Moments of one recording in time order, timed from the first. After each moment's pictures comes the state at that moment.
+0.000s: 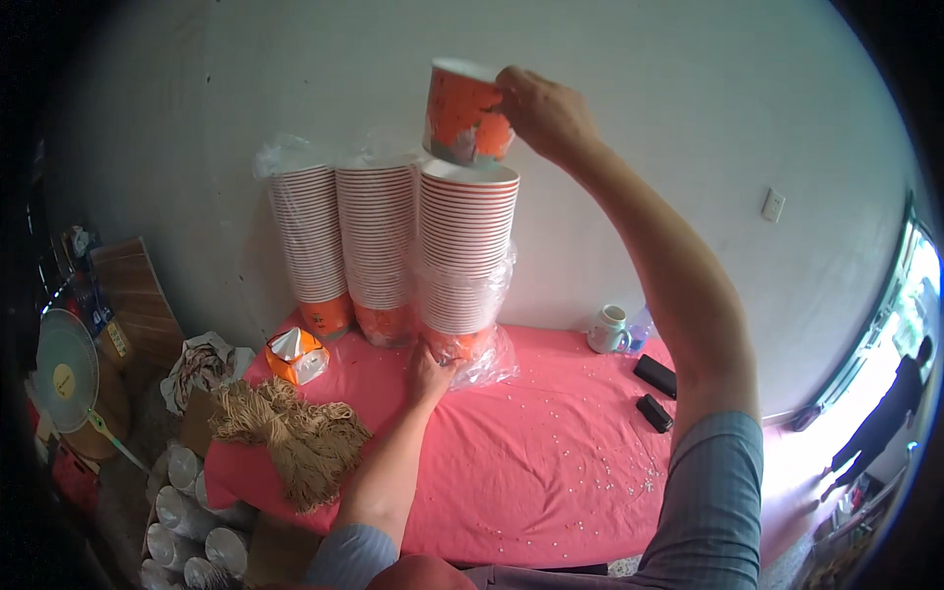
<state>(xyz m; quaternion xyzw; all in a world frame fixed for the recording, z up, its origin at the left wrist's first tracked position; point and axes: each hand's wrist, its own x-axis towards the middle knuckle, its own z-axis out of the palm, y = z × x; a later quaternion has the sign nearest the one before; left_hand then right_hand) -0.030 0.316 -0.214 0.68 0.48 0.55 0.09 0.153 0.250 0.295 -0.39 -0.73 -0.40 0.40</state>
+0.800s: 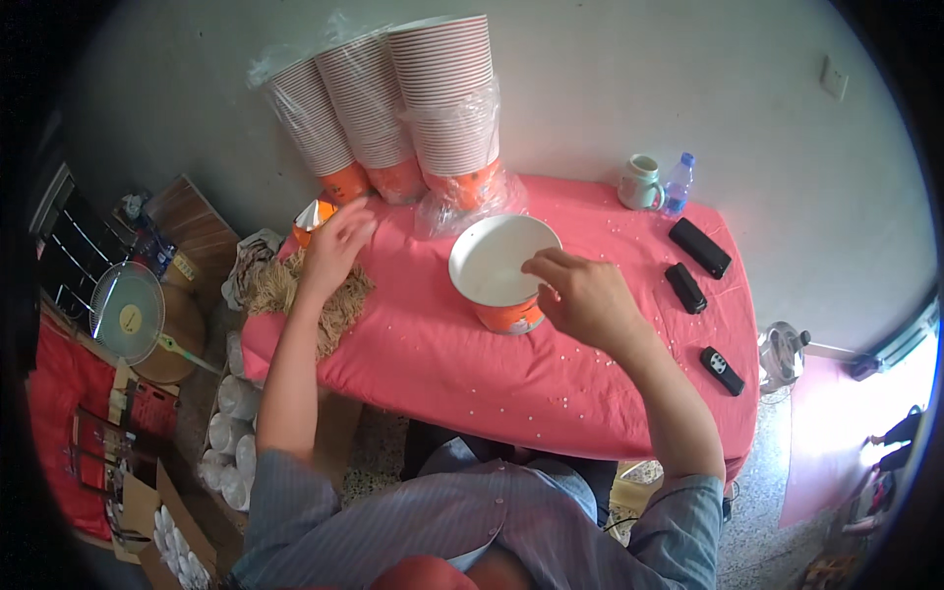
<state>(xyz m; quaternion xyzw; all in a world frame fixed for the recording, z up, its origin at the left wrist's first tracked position) -0.137 0.149 -0.051 0.75 0.40 0.47 0.25 0.261 -0.004 -0.034 -0.45 -0.83 0.00 0.33</state>
